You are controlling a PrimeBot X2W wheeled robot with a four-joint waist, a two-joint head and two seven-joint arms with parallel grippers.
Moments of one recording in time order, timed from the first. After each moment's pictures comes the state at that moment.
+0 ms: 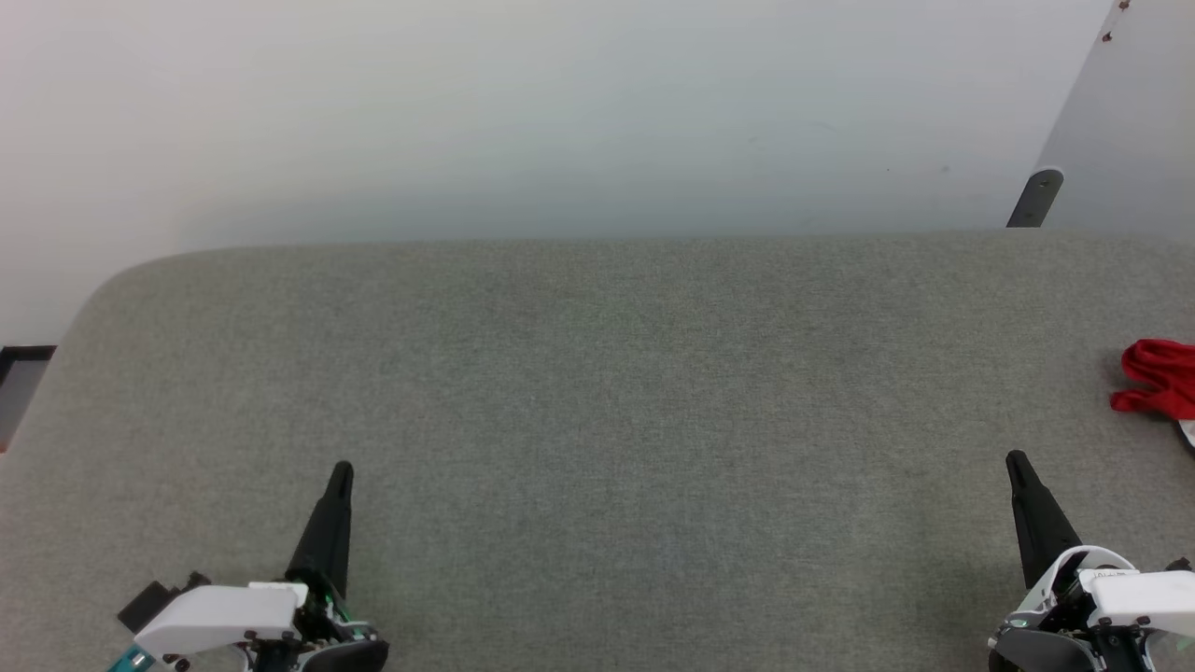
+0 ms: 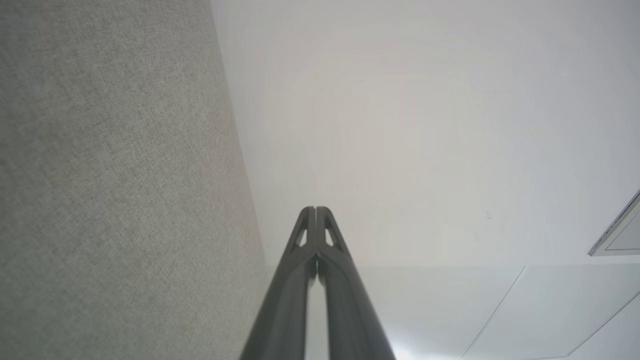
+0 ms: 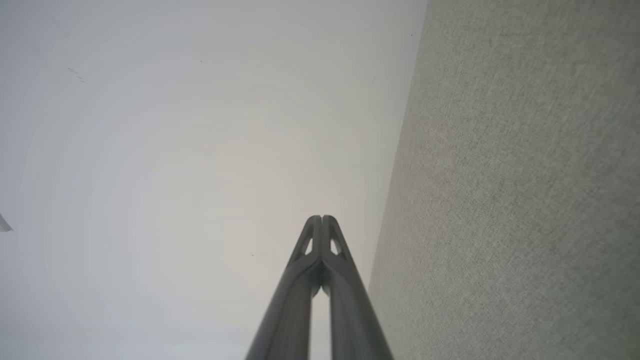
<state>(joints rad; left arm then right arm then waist) -0.10 0.05 0.11 0.25 -1.61 -0.13 0.12 -0.11 -0.05 -0.11 0.25 1.61 0.13 0.11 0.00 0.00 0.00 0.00</state>
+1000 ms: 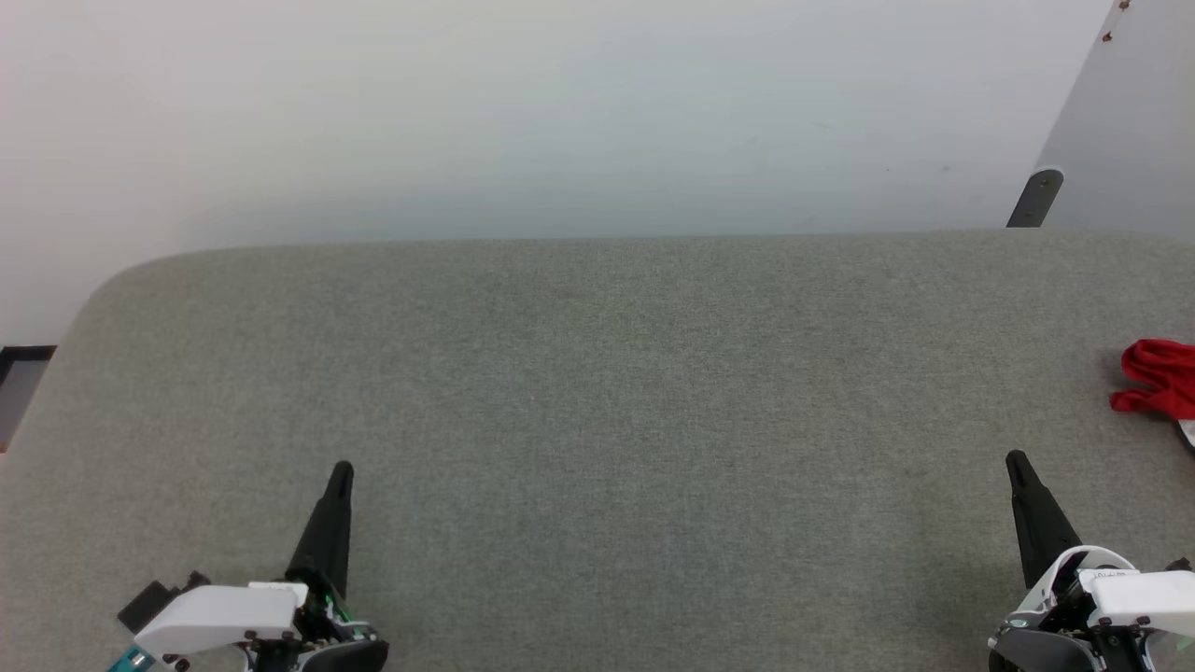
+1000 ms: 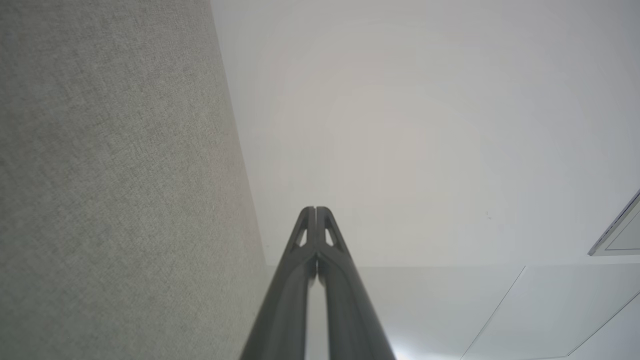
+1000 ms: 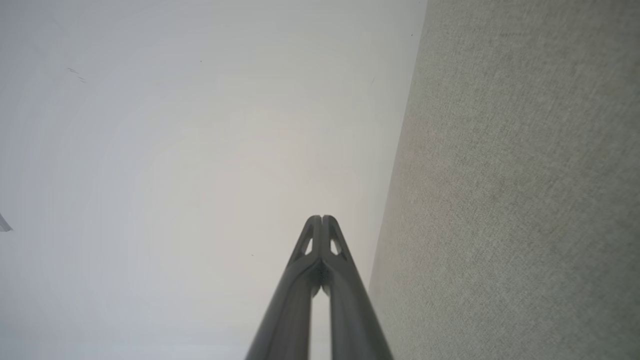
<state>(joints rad) -0.11 0.05 0.11 0.25 -1.61 -0.13 0.12 -0.11 -0.05 -0.11 0.25 1.61 0.13 0.11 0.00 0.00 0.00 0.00</state>
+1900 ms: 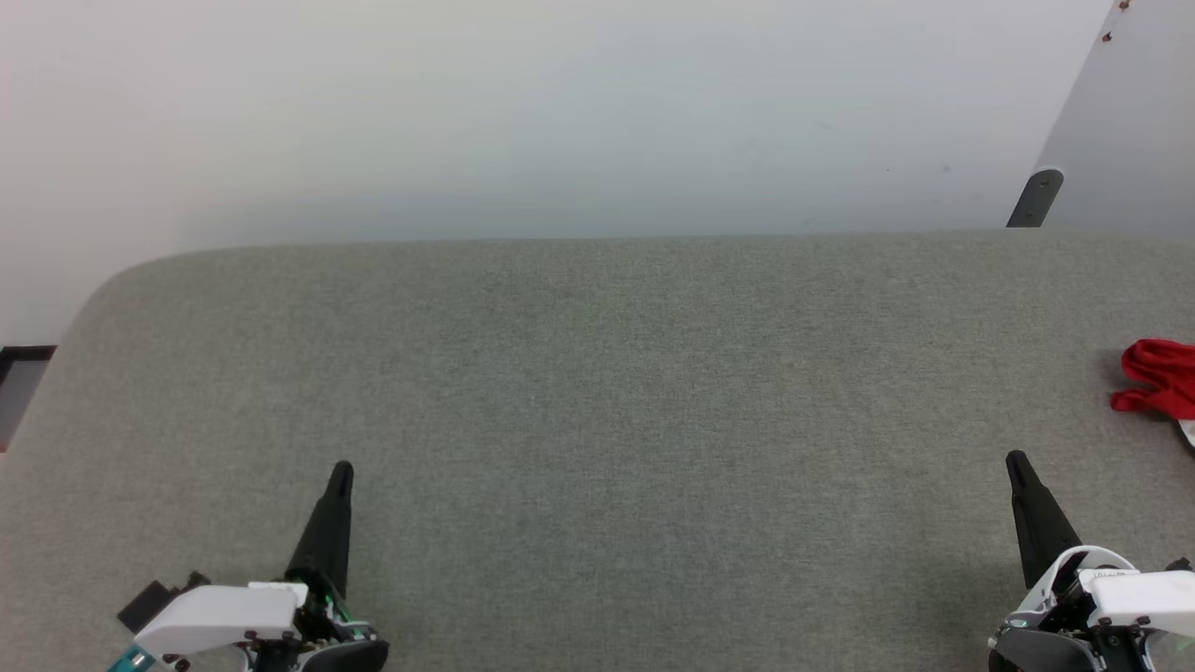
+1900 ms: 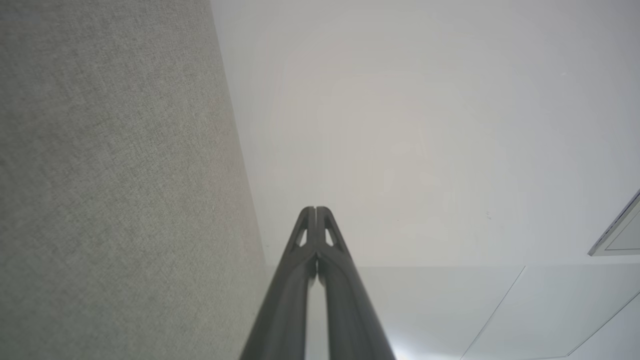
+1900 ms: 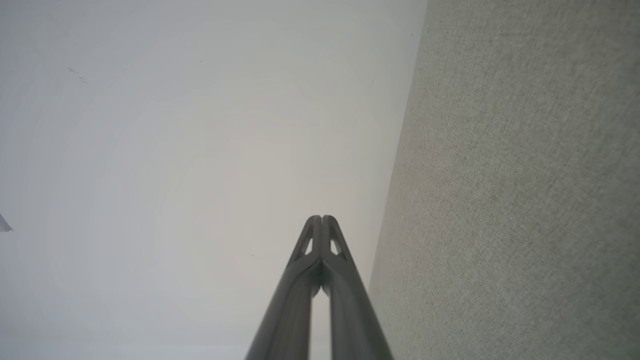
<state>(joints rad) -0.11 0.05 0.11 0.25 -1.61 -0.13 0.12 -0.11 -0.05 -0.11 0.25 1.61 0.13 0.11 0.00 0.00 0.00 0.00</state>
